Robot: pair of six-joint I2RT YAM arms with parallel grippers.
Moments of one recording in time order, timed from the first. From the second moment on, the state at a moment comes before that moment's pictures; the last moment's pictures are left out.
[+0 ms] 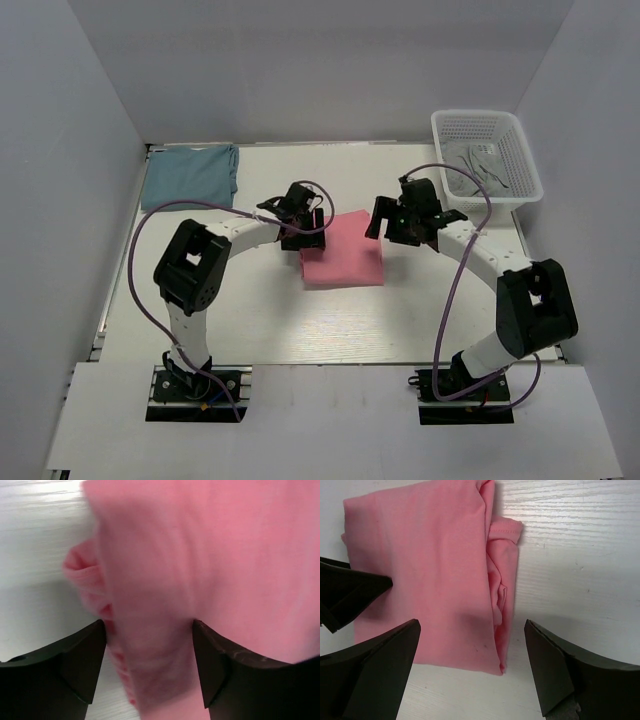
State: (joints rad) left arm -0.59 1.93 1.28 -0.36 -0.01 -0.55; right arm 0.40 1.52 1.00 -0.32 -0.11 0.47
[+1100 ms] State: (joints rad) left arm -0.61 1.90 1.47 -0.51 -0.53 -0.21; right arm 0.32 1.39 0.85 -0.27 0.02 0.42
